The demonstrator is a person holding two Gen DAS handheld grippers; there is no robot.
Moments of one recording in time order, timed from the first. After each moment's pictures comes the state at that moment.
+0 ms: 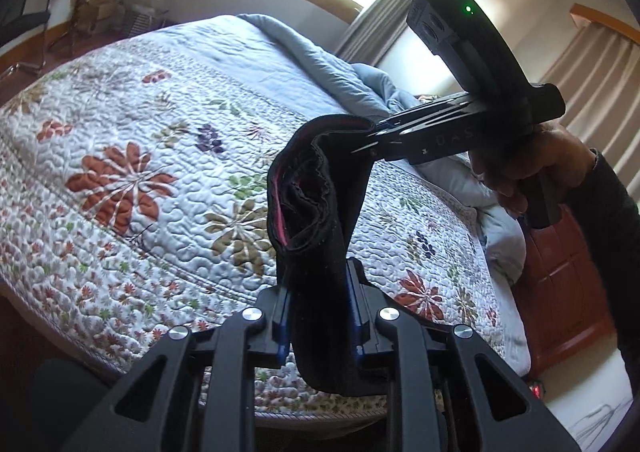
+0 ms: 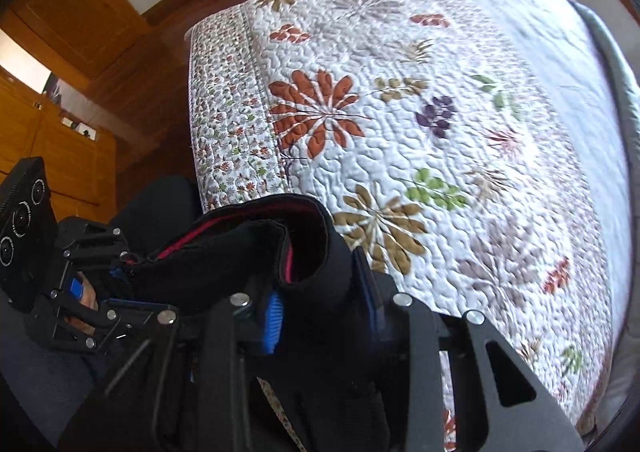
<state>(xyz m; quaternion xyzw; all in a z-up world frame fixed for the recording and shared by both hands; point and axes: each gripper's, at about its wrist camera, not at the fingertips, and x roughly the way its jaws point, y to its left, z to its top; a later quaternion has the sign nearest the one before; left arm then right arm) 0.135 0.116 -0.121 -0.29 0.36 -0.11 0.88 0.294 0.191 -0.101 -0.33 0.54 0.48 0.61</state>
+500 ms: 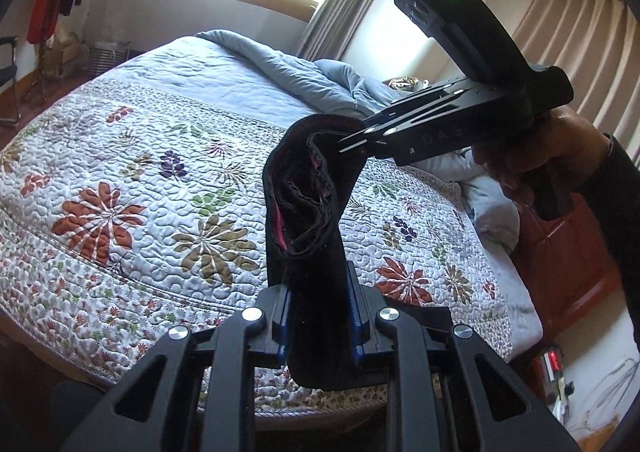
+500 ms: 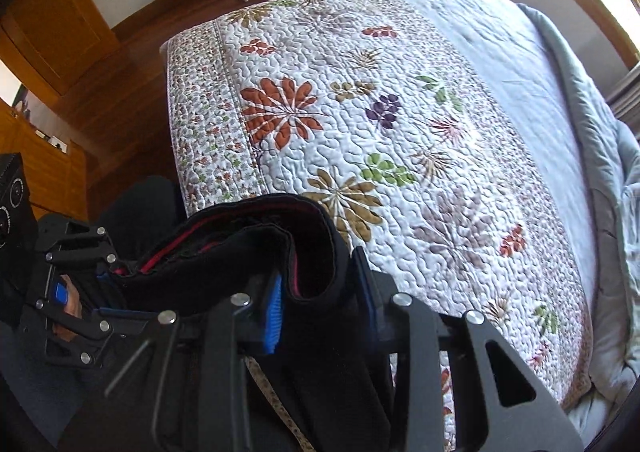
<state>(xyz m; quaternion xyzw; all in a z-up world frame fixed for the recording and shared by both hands) 0.127 0.065 -0.078 -0.22 0.35 -0.15 0.90 0.268 0.130 -0.054 -0.34 0.51 0.42 0.67</state>
